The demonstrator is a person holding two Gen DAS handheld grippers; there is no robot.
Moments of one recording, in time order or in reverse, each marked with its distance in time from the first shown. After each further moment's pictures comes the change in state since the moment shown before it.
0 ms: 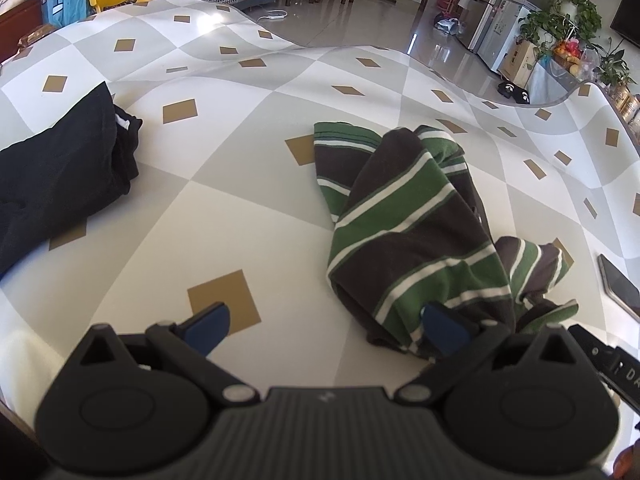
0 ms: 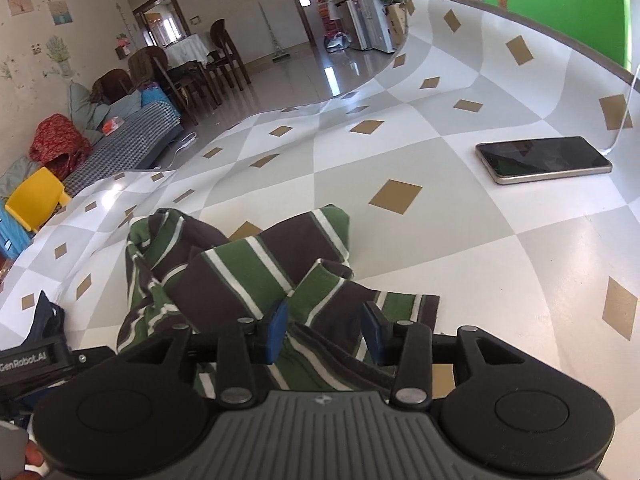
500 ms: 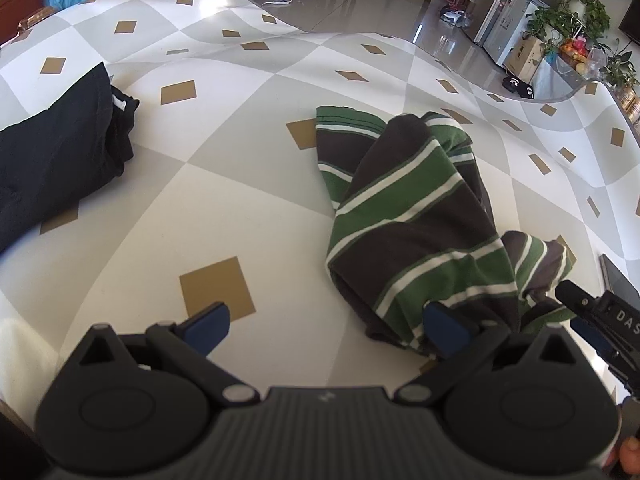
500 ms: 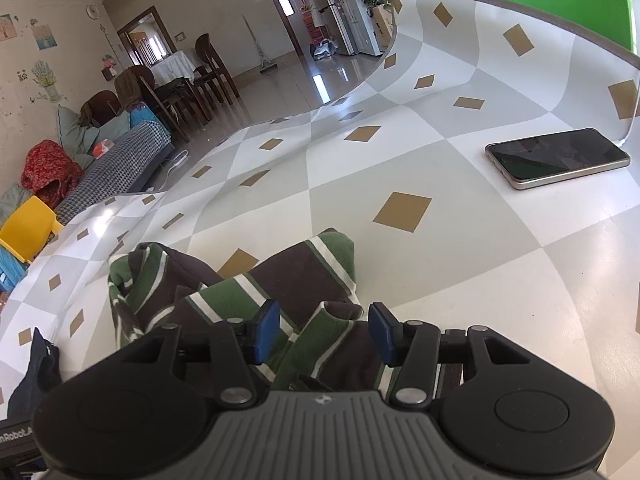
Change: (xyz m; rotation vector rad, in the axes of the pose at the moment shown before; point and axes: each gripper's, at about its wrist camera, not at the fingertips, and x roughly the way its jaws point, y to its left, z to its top) left arm 0.012 0.003 0.000 -0.031 0.045 -0.001; right arm 0.034 0.002 0.015 0.043 -0.023 -0.008
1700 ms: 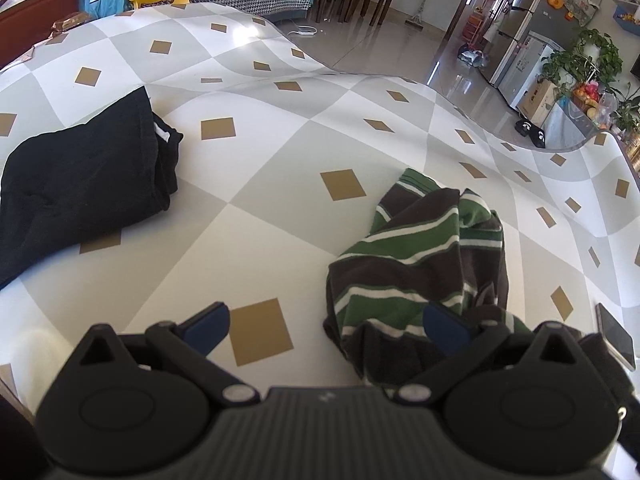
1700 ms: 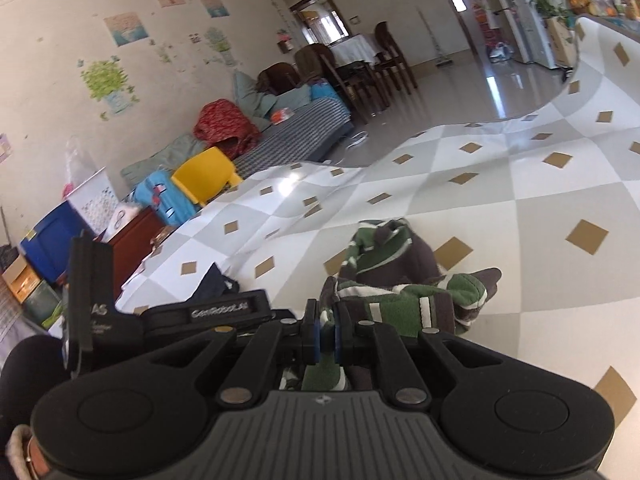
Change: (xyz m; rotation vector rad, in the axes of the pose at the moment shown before) left arm -0.032 0.023 0.013 -0.076 -0.102 0.010; right arm -0.083 0.071 -0.019 -0.250 0.044 0.544
